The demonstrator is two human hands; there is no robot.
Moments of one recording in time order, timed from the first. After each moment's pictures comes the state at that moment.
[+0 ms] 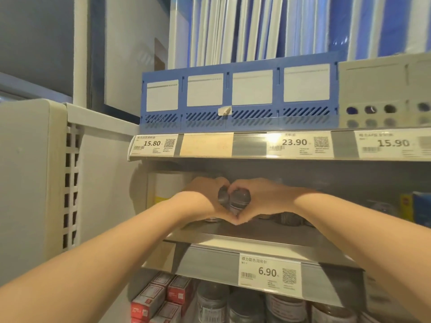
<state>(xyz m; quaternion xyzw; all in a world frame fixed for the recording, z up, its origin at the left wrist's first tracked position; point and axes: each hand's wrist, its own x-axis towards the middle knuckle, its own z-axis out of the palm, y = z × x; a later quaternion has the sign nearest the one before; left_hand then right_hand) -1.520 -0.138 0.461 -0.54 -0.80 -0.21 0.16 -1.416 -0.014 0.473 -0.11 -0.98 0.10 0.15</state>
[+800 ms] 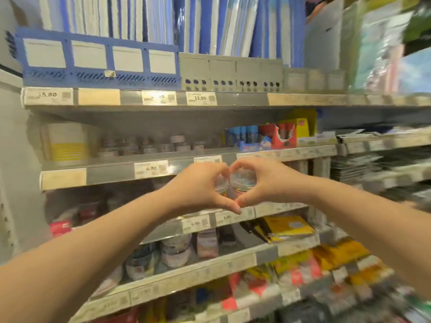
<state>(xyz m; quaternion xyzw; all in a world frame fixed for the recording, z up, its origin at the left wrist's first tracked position) -1.275 -0.247 0.382 -0.80 -0.55 -0.21 0.11 -1.105 -0.202 0.386 -0.34 -0.90 0.07 0.25</state>
